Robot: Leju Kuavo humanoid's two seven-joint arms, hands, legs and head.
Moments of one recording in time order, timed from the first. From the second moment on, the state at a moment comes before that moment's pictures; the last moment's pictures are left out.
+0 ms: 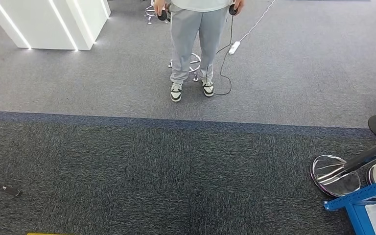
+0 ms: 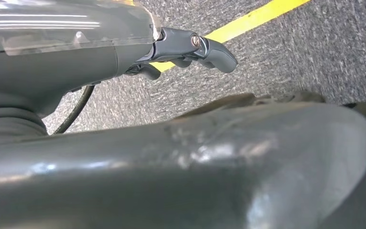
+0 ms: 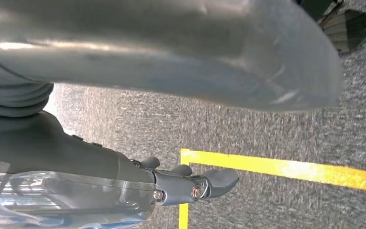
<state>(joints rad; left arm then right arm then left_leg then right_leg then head) -0.02 -0.24 1.19 -0.21 -1.57 0.10 -0.16 -0.02 0.12 -0.61 -0.19 0.56 -0.14 0.04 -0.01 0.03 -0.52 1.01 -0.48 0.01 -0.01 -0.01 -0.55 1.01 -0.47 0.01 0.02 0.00</state>
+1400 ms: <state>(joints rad) -0.02 -0.24 1.15 -0.21 -1.57 0.10 -0.15 -0.03 0.12 -0.61 -0.19 0.56 -0.12 0.06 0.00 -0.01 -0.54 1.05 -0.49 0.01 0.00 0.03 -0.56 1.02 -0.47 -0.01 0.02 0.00</state>
